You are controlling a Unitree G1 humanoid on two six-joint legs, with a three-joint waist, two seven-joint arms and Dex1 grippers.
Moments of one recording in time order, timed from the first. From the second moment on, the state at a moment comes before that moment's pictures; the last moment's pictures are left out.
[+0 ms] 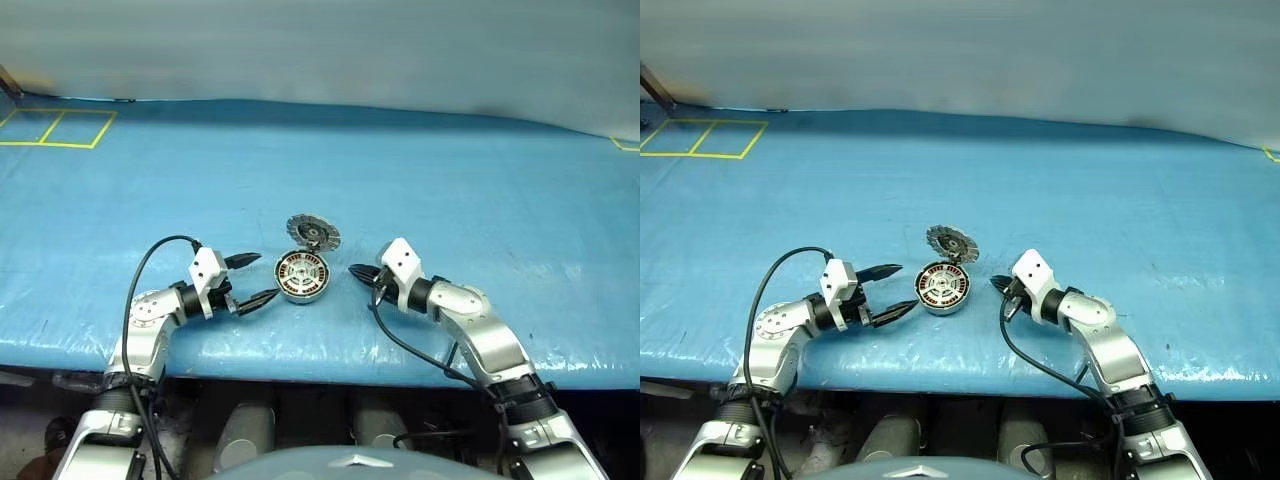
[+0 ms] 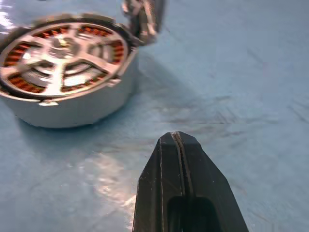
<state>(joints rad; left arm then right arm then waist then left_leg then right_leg) -0.17 0.44 -0.02 0.31 -0.30 -0.14 -1.07 -0.23 -0.39 0.17 0.04 0.12 0.32 0.61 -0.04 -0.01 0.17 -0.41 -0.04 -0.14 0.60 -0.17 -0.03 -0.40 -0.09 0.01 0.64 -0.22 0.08</state>
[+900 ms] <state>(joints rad) -0.14 0.45 -0.01 0.27 -0.30 -0.12 -1.05 -0.50 -0.26 0.16 0.16 0.36 0.31 0.96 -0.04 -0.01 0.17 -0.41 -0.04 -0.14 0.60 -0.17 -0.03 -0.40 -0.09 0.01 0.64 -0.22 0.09</state>
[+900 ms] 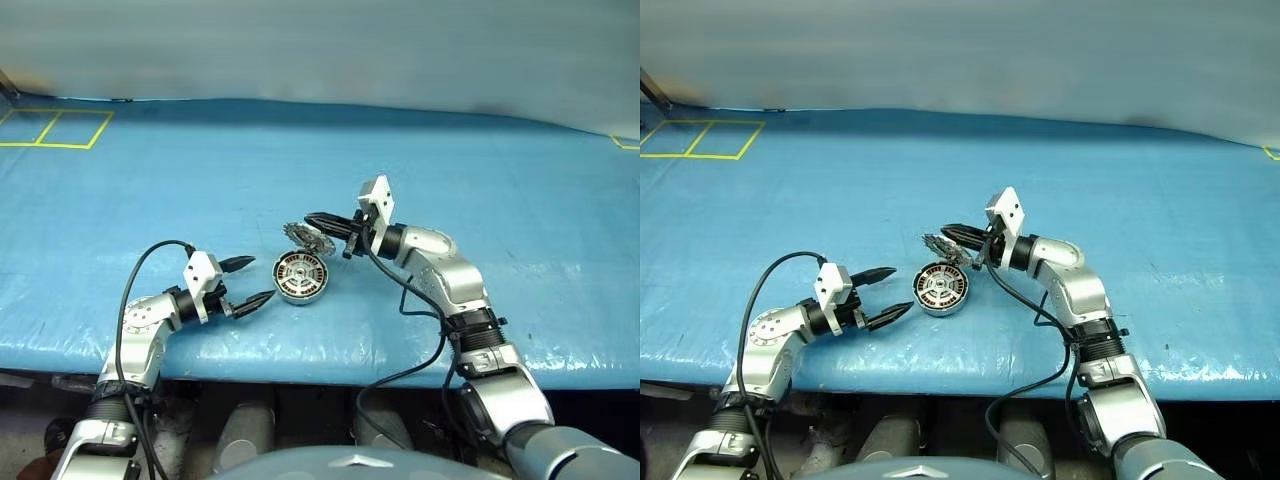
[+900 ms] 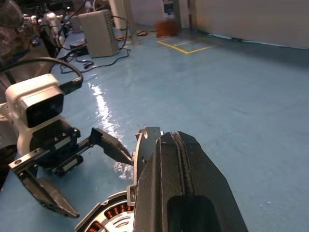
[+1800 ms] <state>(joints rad) -0.12 0.46 -0.01 0.27 -0.32 -0.11 -1.03 -0.33 -0.28 0.32 0.07 0.20 0.23 0.92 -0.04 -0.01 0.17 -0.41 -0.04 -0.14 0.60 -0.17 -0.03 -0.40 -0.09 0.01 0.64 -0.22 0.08</state>
